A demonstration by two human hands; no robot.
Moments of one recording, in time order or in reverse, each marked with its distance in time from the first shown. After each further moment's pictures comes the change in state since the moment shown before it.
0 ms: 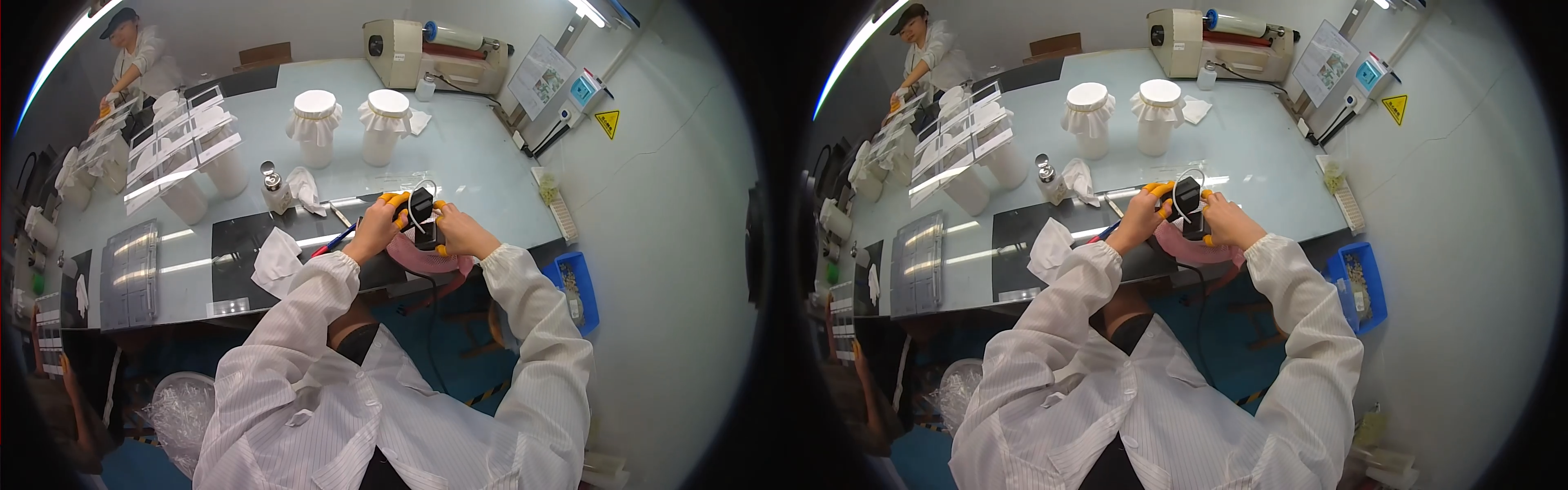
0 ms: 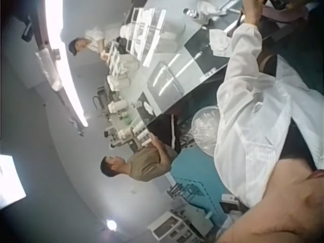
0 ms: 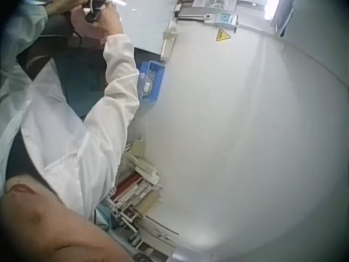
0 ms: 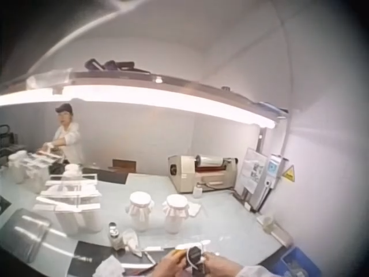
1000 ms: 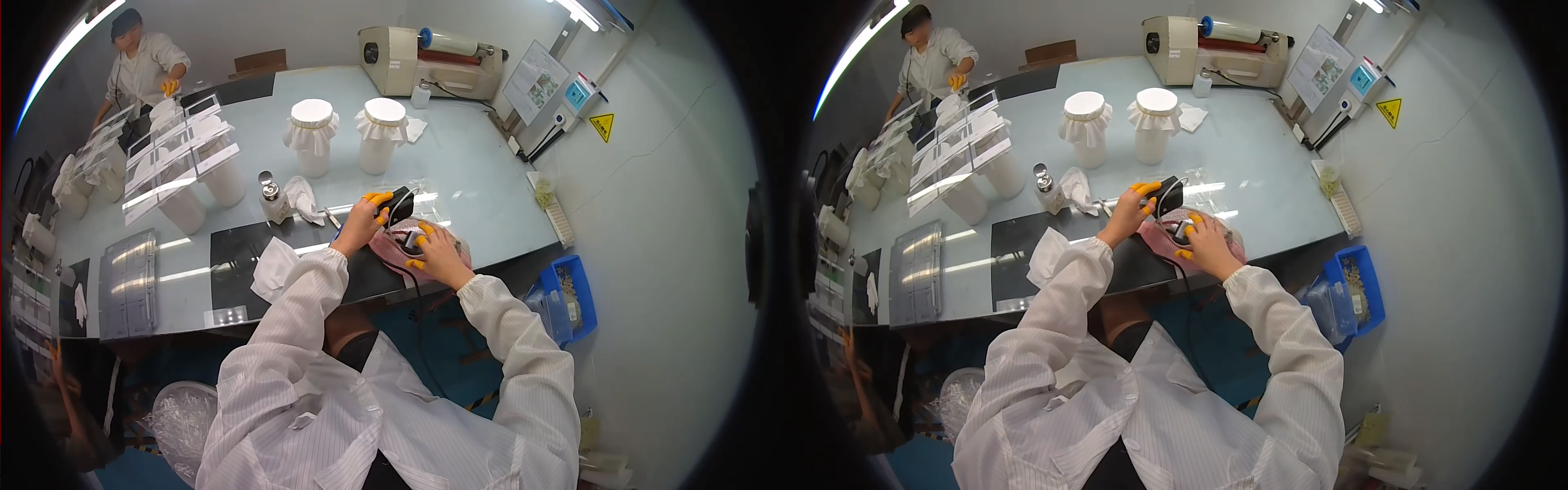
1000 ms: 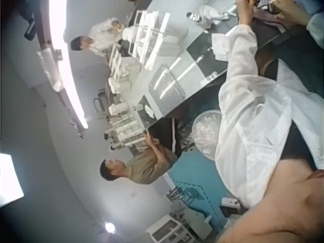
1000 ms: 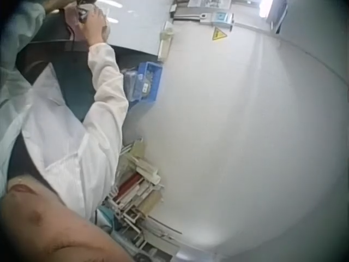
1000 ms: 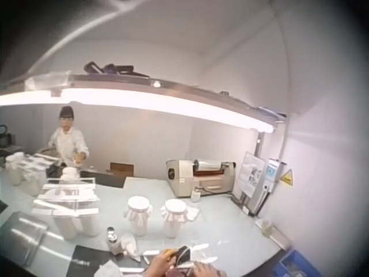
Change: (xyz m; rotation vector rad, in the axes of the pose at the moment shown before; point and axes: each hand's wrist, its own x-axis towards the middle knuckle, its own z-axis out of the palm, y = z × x) left_hand 0.015 -0.040 -0.013 -0.019 0.021 0.085; right_hand 0.007 -0.024 0.073 0.085 0.532 0.001
